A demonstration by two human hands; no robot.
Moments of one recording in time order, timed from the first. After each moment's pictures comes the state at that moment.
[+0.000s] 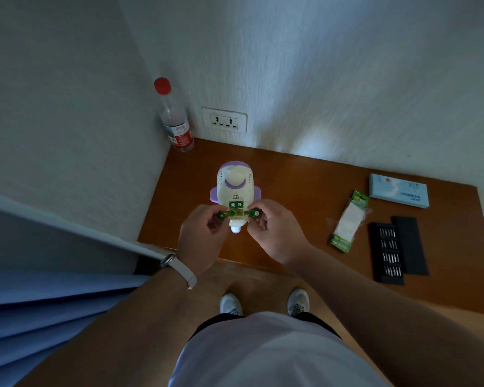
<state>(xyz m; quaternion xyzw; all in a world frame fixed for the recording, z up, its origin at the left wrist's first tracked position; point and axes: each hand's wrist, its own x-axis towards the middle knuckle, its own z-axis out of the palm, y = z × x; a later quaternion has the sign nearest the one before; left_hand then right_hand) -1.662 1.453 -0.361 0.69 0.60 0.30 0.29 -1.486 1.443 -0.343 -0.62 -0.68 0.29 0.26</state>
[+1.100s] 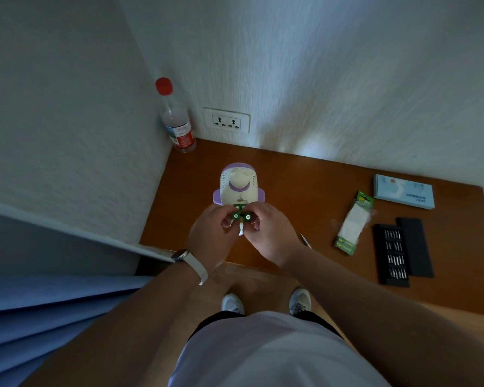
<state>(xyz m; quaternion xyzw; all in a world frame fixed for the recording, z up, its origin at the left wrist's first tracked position) -1.651 1.467 -0.366 0.70 0.60 0.22 0.30 -1.501 1.457 -0.365 -0.63 -0.69 0.29 0.24</state>
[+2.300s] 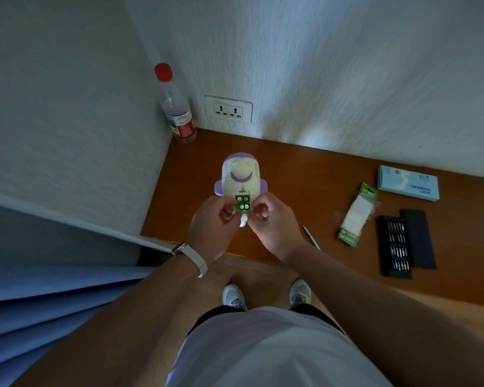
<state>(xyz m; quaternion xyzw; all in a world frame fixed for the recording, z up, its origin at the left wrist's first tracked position) -1.656 1.467 -0.379 0.69 0.59 0.28 0.32 -1.501 1.450 -0.378 -0.65 -0.59 0.36 0.33</state>
